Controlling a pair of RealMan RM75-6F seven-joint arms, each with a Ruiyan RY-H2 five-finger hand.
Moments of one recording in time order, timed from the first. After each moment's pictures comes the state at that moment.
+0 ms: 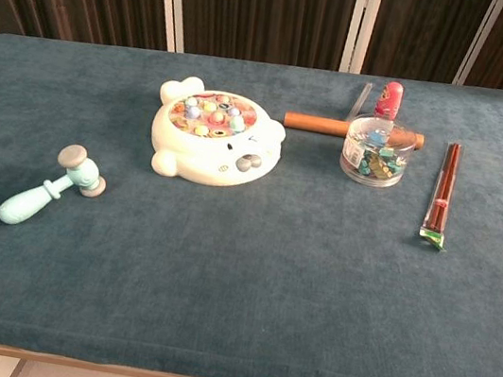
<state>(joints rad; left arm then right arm) -0.10 -1.27 0.04 -1.60 1.59 1.55 0.07 0.03 -1.08 -0.04 -1.62 -1.63 1.49 -0.05</state>
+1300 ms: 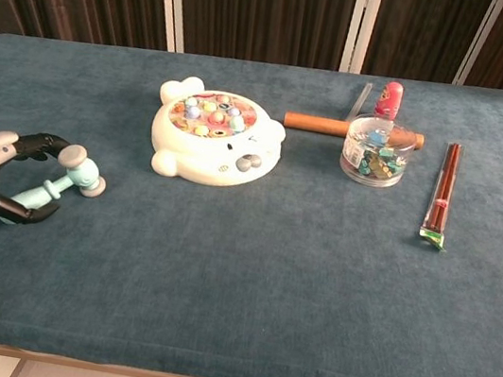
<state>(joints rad) -0.36 -1.72 -0.19 -1.38 1.16 1.16 0.15 0.06 -1.06 -0.04 -1.62 -1.64 1.46 0.00</state>
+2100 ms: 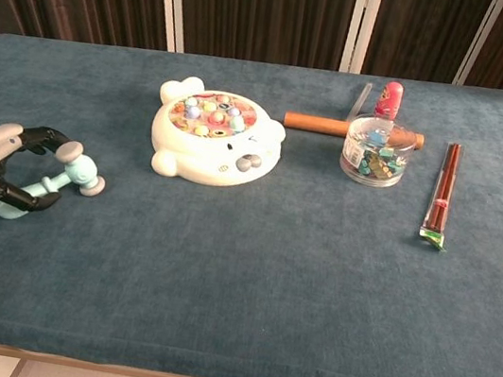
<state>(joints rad) -0.40 -1.75 -0.23 -1.30 1.10 1.15 0.18 0.05 -1.05 -0.04 -1.61 -1.64 1.47 0.02</state>
